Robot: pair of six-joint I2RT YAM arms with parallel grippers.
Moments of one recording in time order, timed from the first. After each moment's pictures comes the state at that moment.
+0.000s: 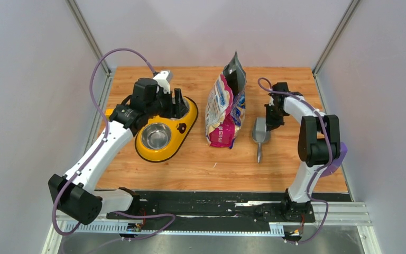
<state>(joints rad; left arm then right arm) -0.44 1.25 1.23 -0.54 0.18 -0.33 0.05 1.89 1.32 -0.73 -0.07 0.12</state>
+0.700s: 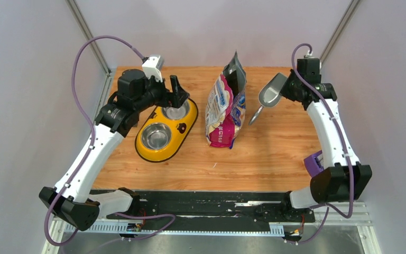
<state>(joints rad) -0.44 1.19 1.37 -0.52 0.16 -0.31 0.06 1.48 1.51 -0.77 0.08 0.46</state>
